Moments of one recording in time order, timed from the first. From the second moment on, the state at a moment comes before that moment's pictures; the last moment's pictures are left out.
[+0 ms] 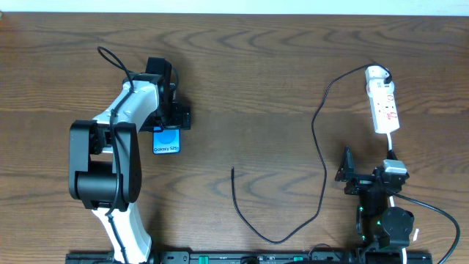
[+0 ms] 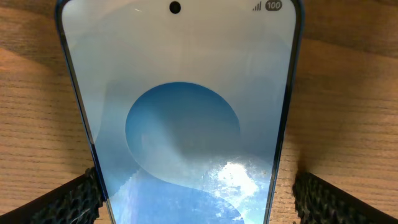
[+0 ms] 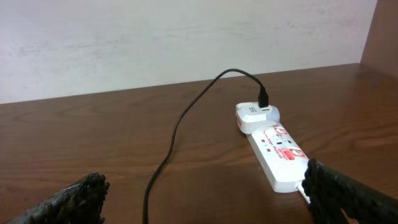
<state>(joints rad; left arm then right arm) -0.08 2.02 1.33 -0.83 0.00 -0.13 -0.02 0.01 0.01 -0.07 0.03 0.08</state>
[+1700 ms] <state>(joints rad) -0.08 2.01 1.31 -0.80 0.00 -0.13 -0.02 0.01 0.01 -0.07 0.03 0.08</state>
